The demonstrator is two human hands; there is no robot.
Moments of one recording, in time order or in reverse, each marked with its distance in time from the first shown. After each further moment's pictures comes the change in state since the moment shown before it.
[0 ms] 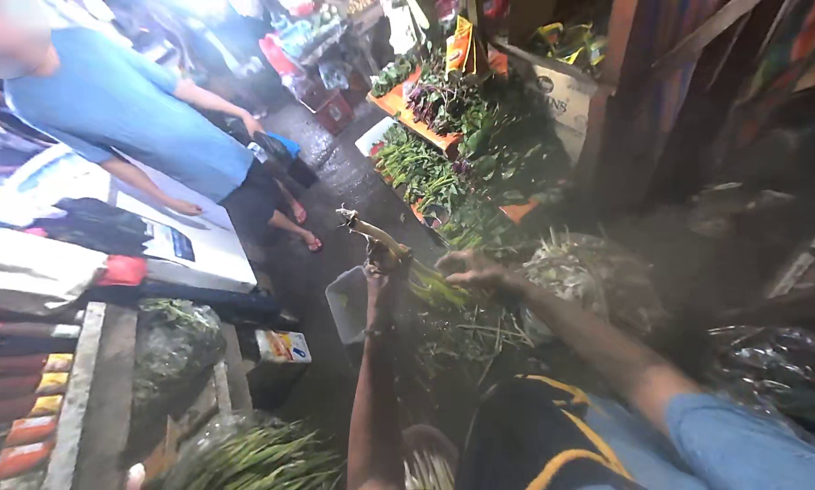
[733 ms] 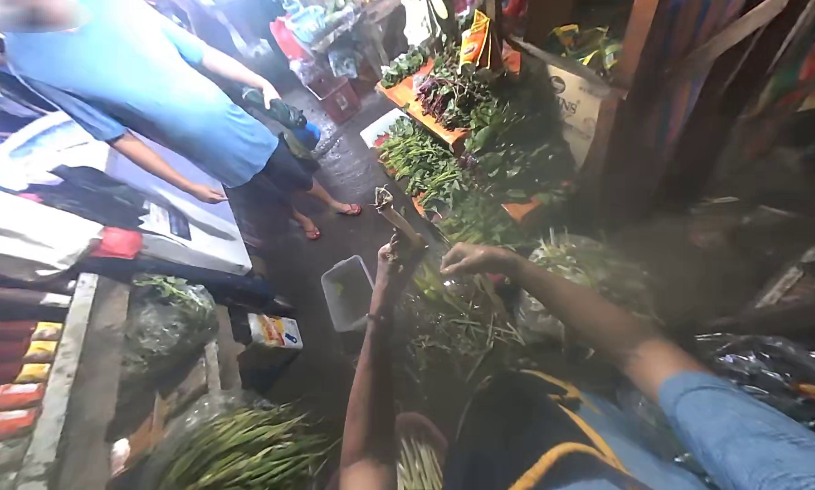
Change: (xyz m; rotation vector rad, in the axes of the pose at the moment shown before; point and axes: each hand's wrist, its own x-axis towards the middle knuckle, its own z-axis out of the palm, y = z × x) left_hand -0.008 0.011 0.005 0.174 -0.237 0.093; right_hand 0.012 -0.028 -0.010 -0.018 -0.338 0.191
